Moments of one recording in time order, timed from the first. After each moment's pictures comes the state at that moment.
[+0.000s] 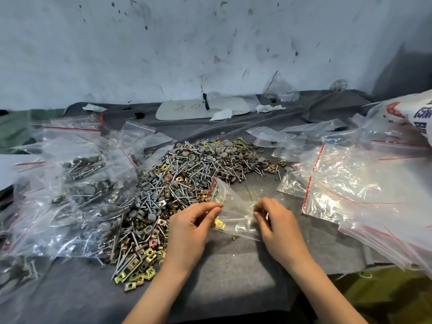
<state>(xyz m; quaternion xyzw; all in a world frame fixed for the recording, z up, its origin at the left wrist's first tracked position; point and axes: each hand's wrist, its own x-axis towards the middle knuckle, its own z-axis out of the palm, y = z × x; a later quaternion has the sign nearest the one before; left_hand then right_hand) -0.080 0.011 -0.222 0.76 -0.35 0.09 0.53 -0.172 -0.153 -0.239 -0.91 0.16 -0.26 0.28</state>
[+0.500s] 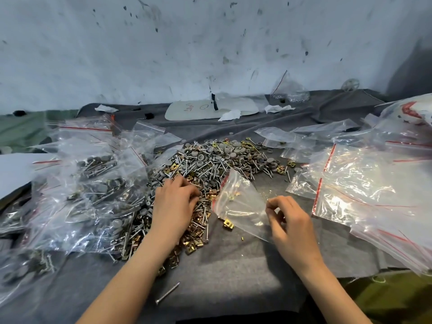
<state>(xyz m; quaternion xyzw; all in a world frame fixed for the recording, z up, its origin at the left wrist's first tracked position) -0.022 0.023 -0.198 0.93 -0.30 0.13 0.17 -0.177 -0.149 -0.236 -0.87 0.15 -0.36 0.31</state>
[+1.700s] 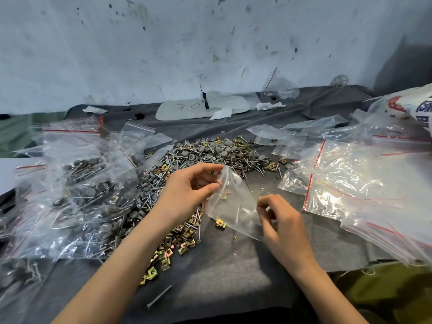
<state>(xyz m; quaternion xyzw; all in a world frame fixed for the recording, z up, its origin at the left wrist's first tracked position) -0.052 0.004 -0.148 0.75 -0.40 -0.09 0.52 -0.180 -0.147 -0.237 -0.87 0.13 -0.38 0.30</state>
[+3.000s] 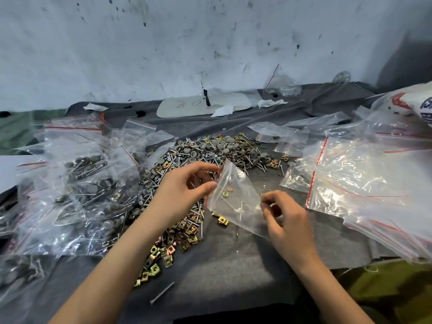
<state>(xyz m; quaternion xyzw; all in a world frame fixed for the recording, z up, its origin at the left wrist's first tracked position) -0.042 0.016 -0.151 0.79 -0.42 -0.03 0.44 -0.178 -0.150 -0.241 -0.85 0.12 -0.40 0.33</state>
